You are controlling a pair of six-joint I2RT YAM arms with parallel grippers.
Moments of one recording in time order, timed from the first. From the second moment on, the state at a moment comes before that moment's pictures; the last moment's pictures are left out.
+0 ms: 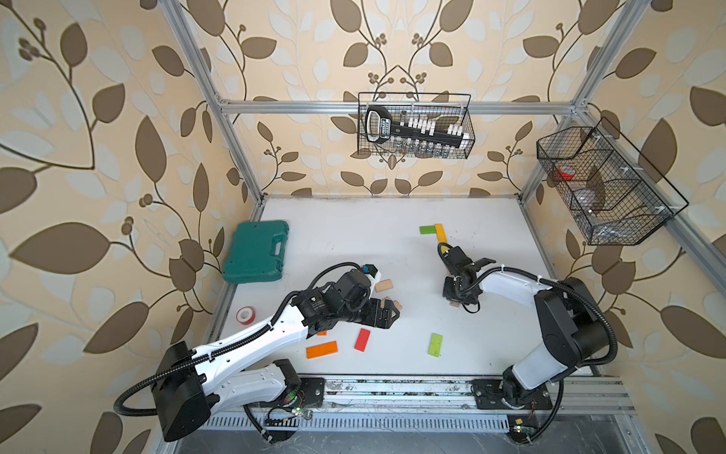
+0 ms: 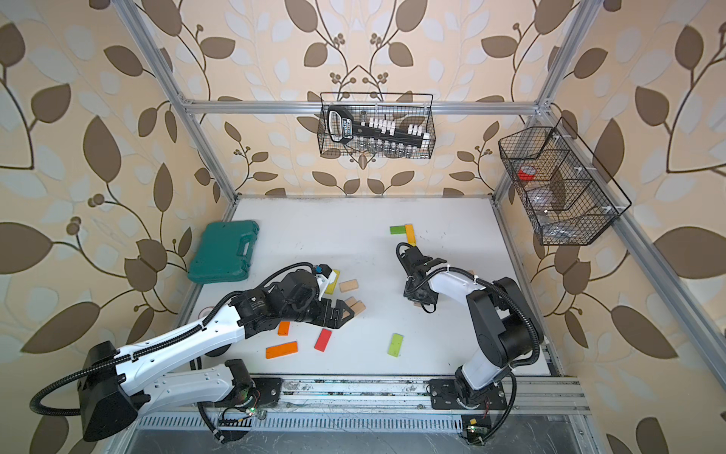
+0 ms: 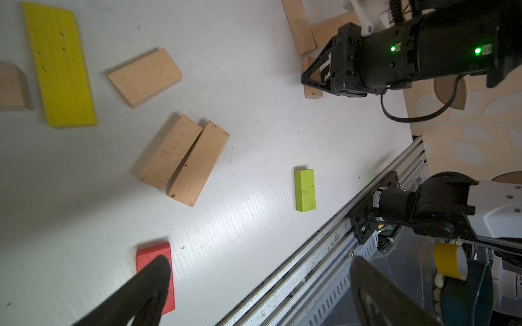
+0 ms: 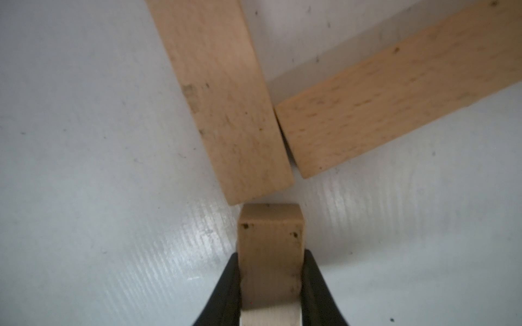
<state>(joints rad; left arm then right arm) -0.86 1.08 0.79 -0.53 0.20 -0.69 0.40 1.63 0.89 -0.65 0.17 0.72</state>
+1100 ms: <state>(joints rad) -0.86 1.09 0.79 -0.53 0.20 -0.69 0.39 1.45 0.98 -0.74 0.19 0.72</state>
